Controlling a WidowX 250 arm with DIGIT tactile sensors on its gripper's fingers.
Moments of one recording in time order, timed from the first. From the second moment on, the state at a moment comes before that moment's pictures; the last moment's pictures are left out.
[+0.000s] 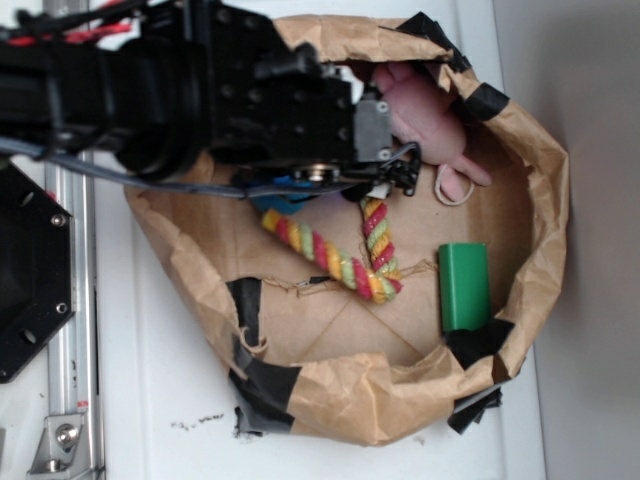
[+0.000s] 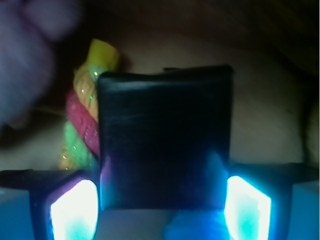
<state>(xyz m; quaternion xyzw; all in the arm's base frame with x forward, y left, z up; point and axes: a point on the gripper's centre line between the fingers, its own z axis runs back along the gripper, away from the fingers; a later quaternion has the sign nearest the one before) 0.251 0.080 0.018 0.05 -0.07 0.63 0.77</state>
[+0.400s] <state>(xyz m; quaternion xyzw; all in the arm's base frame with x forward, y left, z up) 0.242 0.082 0.014 0.07 -0.09 0.62 0.78</state>
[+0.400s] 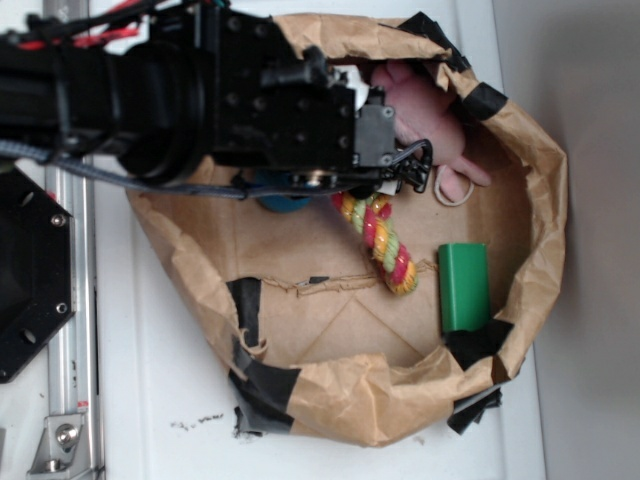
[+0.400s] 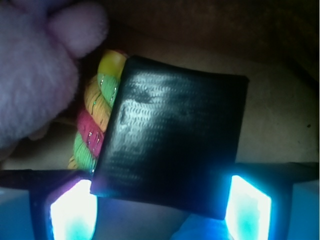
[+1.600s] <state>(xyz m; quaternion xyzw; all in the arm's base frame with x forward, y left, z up) 0.203 0.084 0.023 0.08 -0.03 0.60 0.79</state>
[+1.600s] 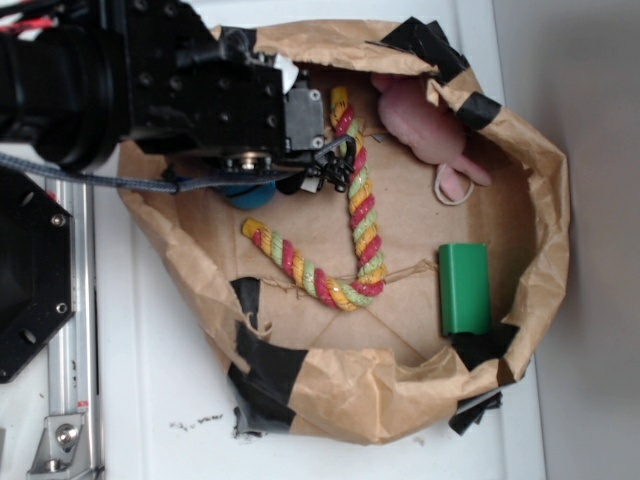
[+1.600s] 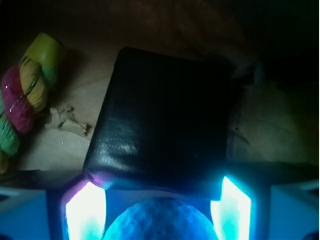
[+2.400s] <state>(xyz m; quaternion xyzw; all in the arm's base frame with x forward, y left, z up) 0.217 0.056 0.109 0.08 -0.08 0.22 0.97</state>
